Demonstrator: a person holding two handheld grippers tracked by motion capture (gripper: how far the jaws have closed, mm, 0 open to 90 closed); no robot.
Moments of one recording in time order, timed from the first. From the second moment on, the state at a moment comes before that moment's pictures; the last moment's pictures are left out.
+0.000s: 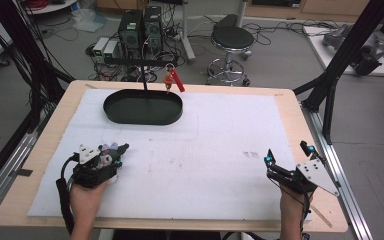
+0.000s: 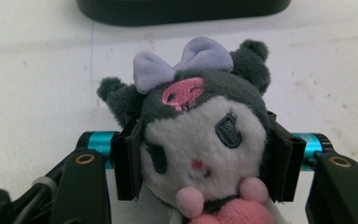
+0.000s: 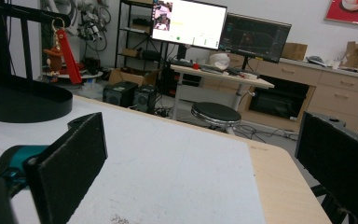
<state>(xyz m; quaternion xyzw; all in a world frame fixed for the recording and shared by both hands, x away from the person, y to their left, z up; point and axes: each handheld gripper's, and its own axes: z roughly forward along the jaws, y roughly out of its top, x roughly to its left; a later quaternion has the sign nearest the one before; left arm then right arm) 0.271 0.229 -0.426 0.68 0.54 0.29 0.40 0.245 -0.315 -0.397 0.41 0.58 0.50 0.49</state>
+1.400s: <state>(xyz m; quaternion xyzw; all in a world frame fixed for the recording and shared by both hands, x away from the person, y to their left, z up) 0.258 0.227 -0.389 0.58 0.43 0.40 0.56 0.245 -0.315 -0.398 0.41 0.58 0.50 0.49</state>
